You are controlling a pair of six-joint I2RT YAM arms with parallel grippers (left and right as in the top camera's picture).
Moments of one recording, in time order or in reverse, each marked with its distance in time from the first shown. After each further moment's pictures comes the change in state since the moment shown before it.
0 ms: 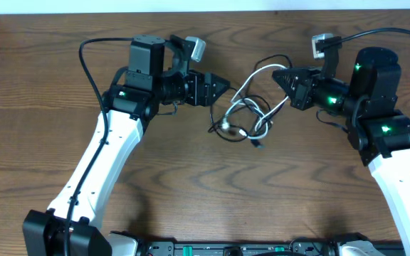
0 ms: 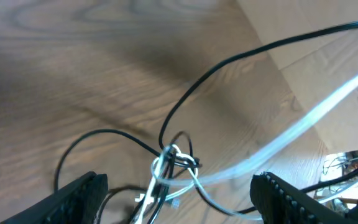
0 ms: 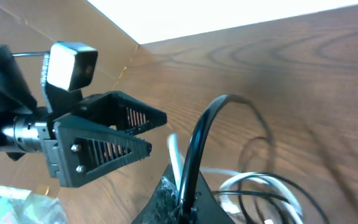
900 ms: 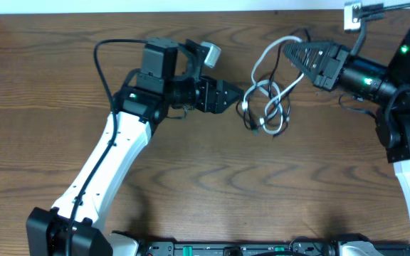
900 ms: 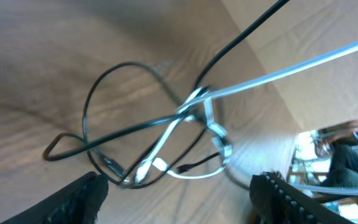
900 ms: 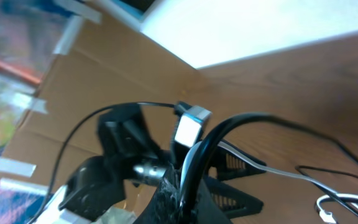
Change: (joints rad) left arm -0.067 0.008 0.000 -0.024 0.065 -0.012; right arm -0.071 -0.005 0.261 -0.079 -0.183 0.274
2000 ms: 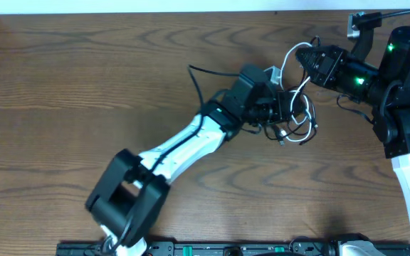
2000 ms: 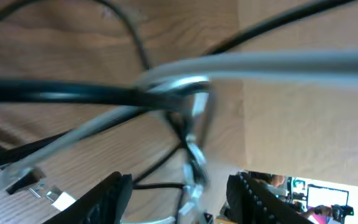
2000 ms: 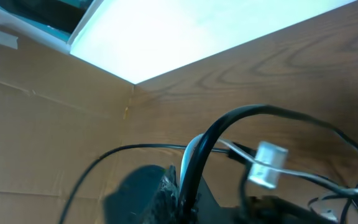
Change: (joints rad) left arm -0.376 0.336 0.000 0.476 -0.230 -0.761; right arm -0.001 0.020 -0.001 -0.146 0.265 -0.073
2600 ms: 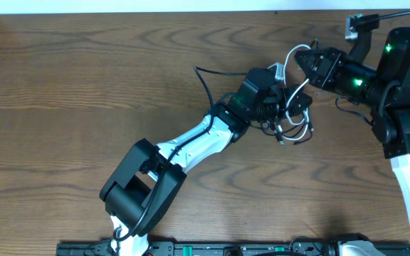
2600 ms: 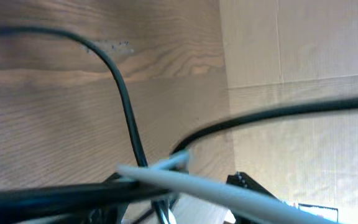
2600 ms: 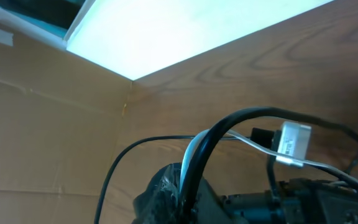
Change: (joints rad) left arm -0.020 0.091 0.000 0.225 -0.066 -0.079; right arm 0.015 0.000 0.000 -0.022 0.005 0.000
